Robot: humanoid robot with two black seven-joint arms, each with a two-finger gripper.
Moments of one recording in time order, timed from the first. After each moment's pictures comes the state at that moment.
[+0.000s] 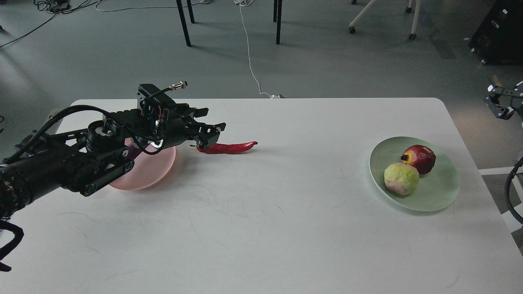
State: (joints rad) left arm -0.99 0.33 -0.09 -0.77 1.83 0.05 -0.36; right arm 0.70 -0.80 0.46 0.70 0.21 0.49 0.49
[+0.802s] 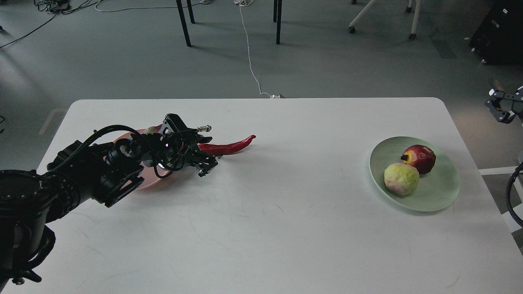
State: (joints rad) left arm -0.99 0.12 0.22 -0.36 1.84 0.17 -0.43; right arm 0.68 -0.80 0.47 0.71 0.21 0.49 0.49
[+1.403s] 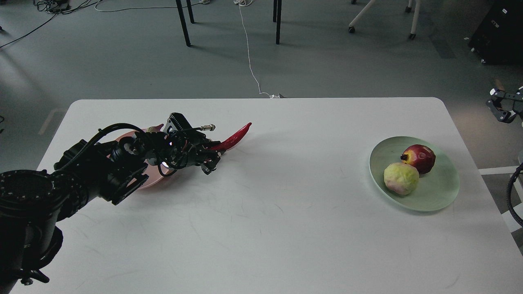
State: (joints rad) left arm -1.00 0.11 0.21 -0.34 1.73 0.17 -0.49; right arm 0.68 -0.81 0.47 0.71 0.21 0.49 0.49
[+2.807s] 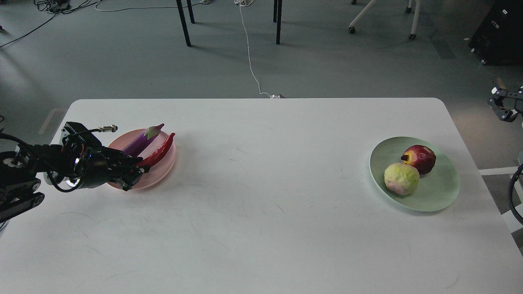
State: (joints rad) left arm -0.97 0.74 0.22 -0.90 1.69 0.09 -0.49; right arm 0.69 -0.81 0.47 0.71 0.21 0.49 0.49
